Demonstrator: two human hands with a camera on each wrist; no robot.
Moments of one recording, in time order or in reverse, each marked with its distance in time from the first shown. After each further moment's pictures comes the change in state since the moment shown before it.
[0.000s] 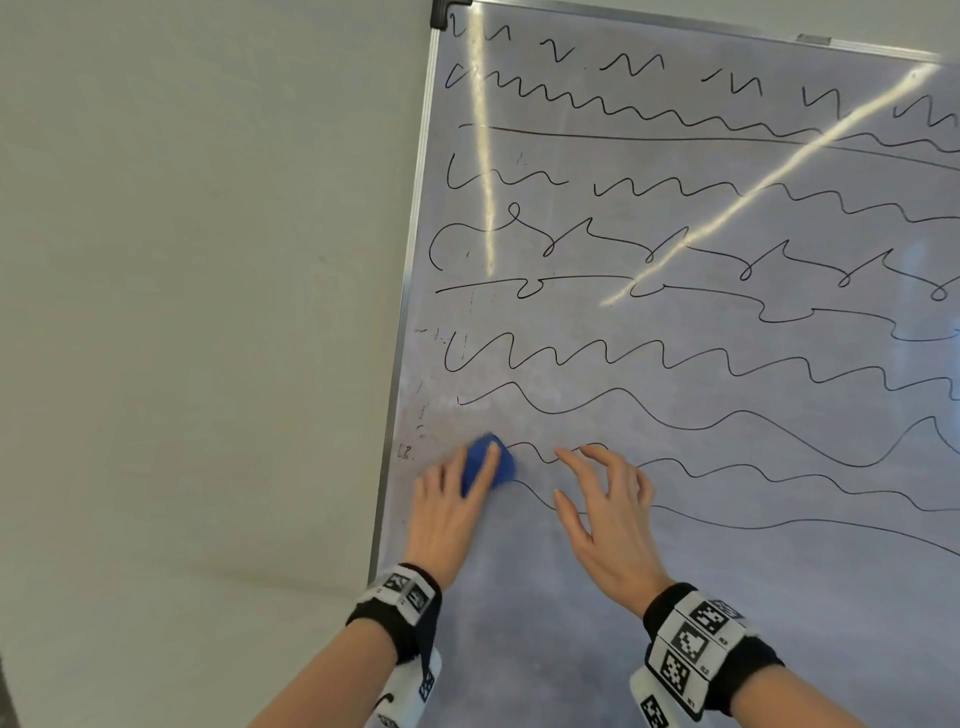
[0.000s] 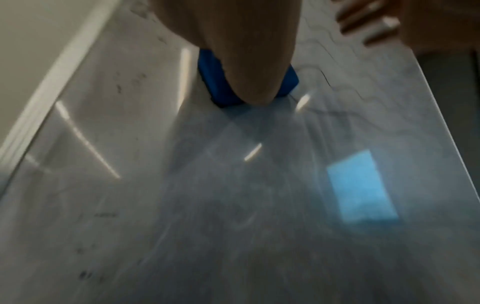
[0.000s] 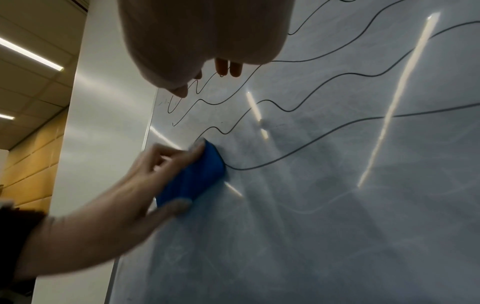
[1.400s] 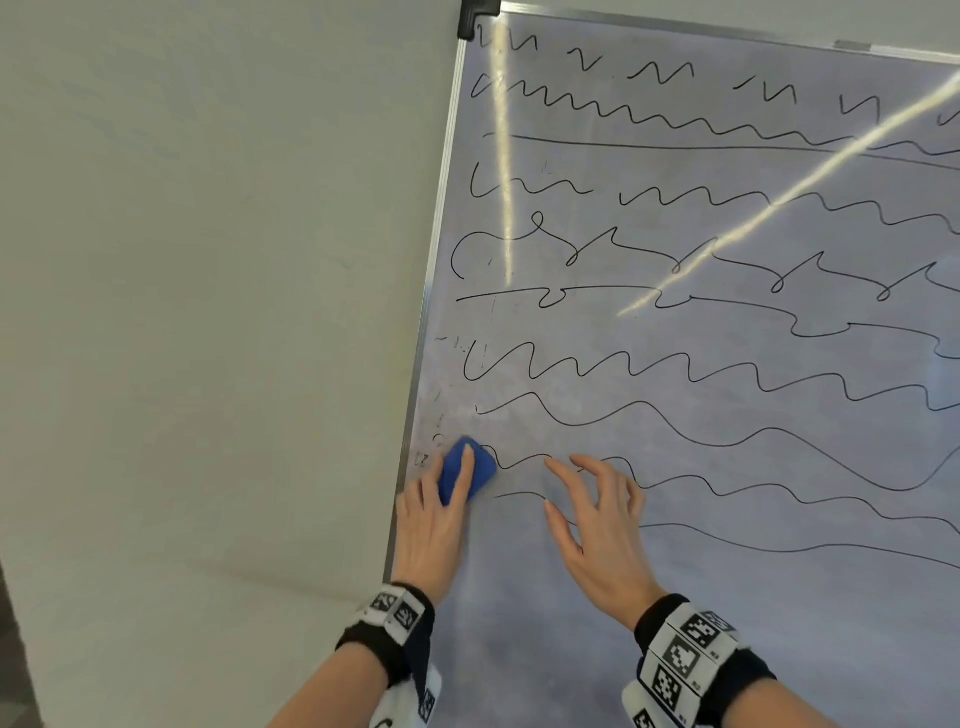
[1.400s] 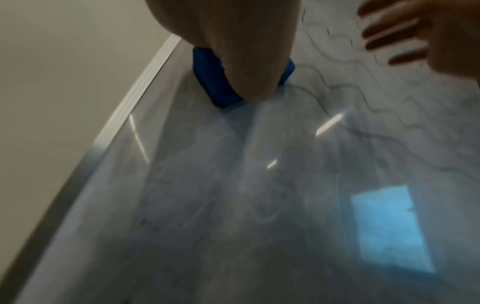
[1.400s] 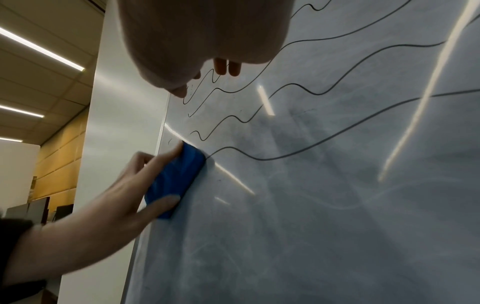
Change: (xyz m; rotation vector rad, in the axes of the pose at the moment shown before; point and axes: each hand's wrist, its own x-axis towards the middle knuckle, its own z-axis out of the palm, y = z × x) left_hand -0.013 -0.024 0.000 -0.034 0.030 -0.187; right_hand 0.008 -0.015 0.019 0.030 -0.024 -0.043
